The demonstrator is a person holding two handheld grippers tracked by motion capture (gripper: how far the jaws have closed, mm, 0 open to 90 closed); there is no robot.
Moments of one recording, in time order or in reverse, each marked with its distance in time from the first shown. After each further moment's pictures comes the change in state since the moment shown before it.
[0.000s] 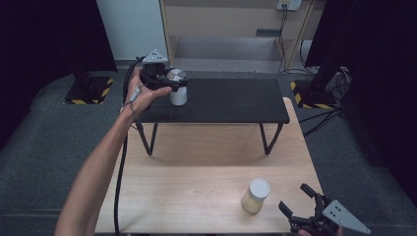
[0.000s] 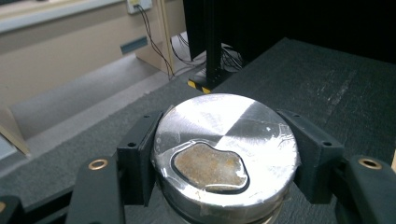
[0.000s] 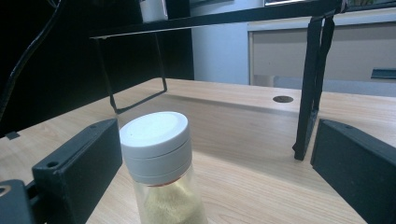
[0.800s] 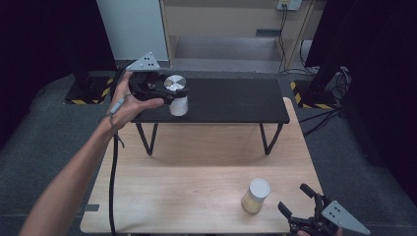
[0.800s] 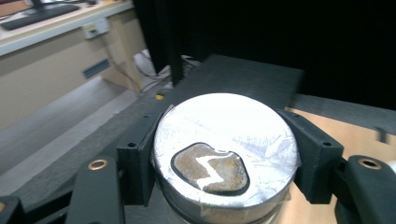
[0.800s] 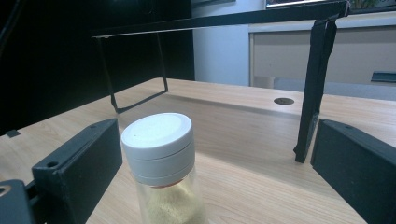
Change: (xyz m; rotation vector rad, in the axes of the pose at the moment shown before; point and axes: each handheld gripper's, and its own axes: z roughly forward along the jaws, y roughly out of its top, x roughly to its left) left arm -0.030 0.022 -0.056 -0.024 -0.115 0.118; right arm 0.003 0.001 0.000 -0.003 0.003 -0.011
